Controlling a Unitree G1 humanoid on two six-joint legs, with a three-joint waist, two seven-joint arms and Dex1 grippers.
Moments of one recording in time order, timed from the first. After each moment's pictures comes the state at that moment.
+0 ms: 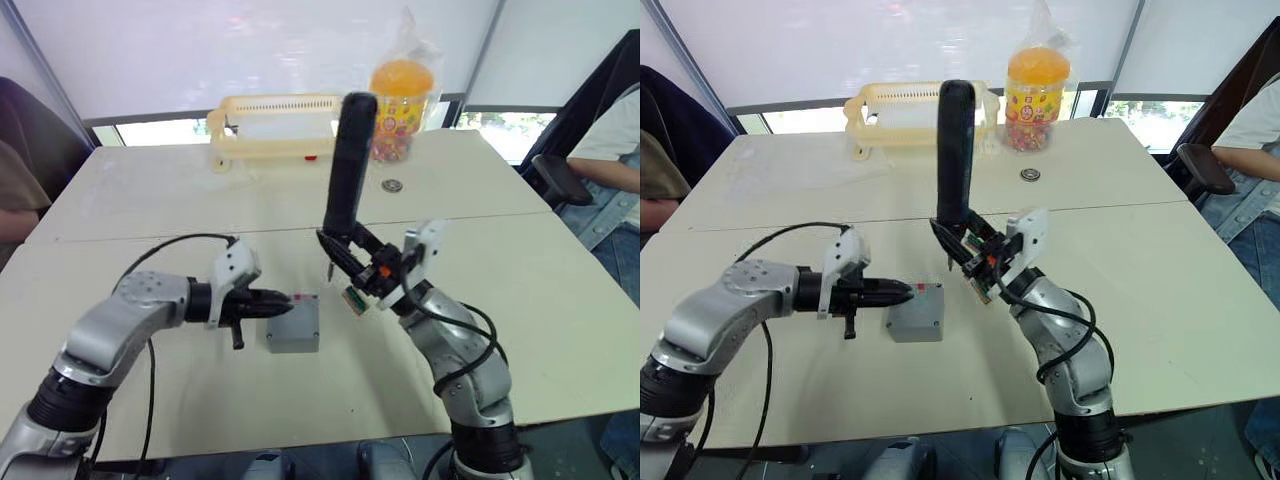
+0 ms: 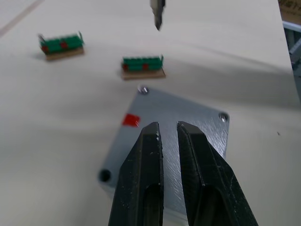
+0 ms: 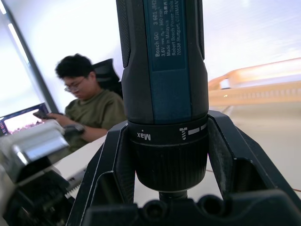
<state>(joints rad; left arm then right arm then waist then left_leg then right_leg) -0.41 0.77 -0.13 -0.33 -0.49 0.72 -1.00 -0.31 -0.06 0.10 -0.42 0.39 0.36 0.48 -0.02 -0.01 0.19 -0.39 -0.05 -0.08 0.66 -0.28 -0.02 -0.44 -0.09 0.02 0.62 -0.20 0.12</state>
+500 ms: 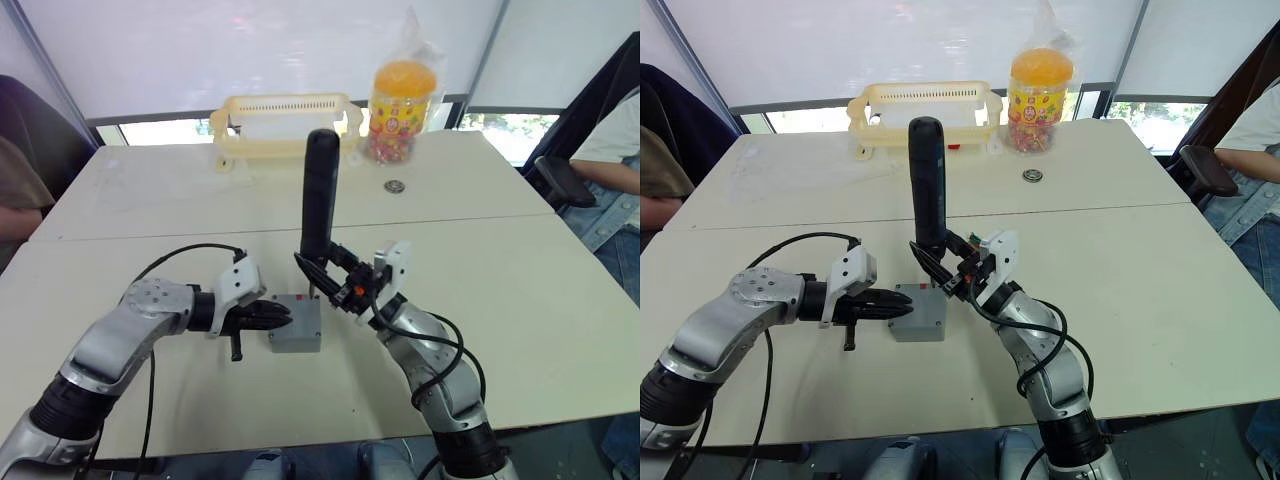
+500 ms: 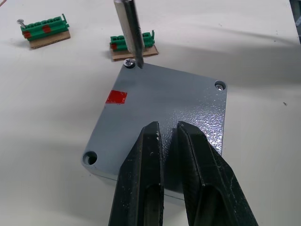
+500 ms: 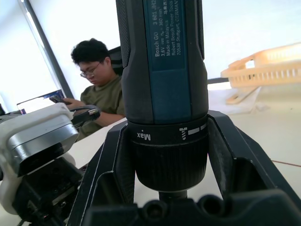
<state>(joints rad) -0.40 0.79 -0.17 -0.31 -0.40 0.61 -1.04 -0.28 -0.05 0.18 -0.27 0.34 0.21 0.50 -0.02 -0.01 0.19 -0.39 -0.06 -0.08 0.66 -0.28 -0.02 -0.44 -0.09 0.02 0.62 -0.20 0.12</state>
